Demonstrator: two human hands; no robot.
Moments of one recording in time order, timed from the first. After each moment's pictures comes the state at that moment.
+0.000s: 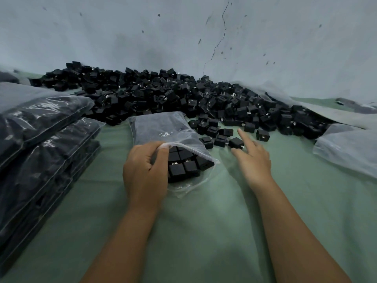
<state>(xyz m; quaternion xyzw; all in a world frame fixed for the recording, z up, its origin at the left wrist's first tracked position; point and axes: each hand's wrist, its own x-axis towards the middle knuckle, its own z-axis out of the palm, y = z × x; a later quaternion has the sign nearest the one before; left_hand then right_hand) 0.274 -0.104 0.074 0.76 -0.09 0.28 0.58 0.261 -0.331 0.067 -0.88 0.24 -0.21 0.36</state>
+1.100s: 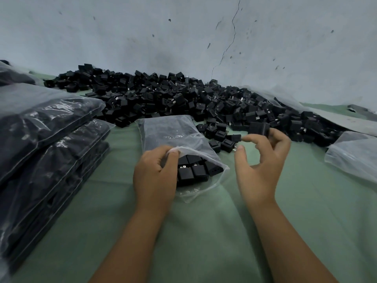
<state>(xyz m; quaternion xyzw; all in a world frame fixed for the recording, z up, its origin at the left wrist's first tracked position) 0.279 -0.103 0.070 0.76 -0.08 0.22 0.61 0.245 -0.276 0.080 -0.75 0.07 -0.54 0.37</state>
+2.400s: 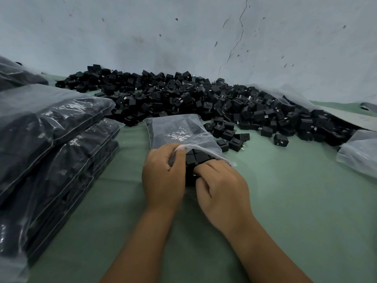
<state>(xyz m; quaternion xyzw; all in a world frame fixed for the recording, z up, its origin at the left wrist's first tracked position) 0.278 -0.103 0.070 0.76 -0.09 0.26 0.59 0.222 -0.208 0.075 -0.91 -0.06 -0.36 0.18</state>
